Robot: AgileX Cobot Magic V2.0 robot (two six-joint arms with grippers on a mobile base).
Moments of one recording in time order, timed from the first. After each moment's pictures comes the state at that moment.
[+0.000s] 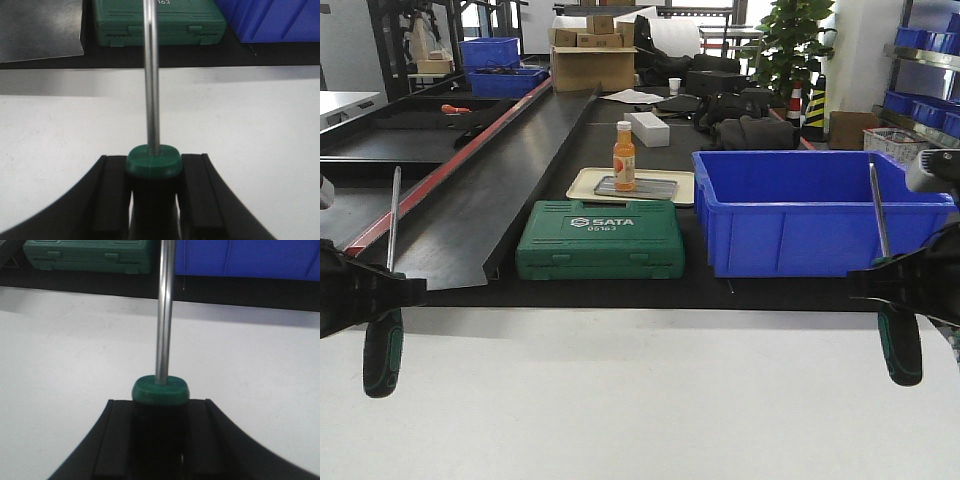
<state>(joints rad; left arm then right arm) -0.15 1.30 -1.16 -0.25 0.46 0.12 0.07 1.31 -1.25 0.11 0.64 -0.08</state>
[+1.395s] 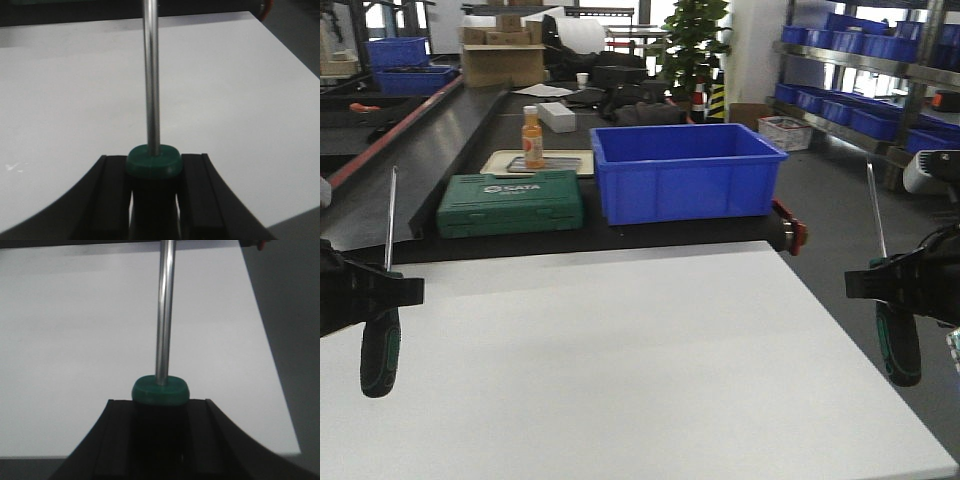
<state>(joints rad) -0.15 1.30 -1.16 -0.25 0.47 0.12 0.07 1.31 -1.25 0.11 0.63 -0.08</state>
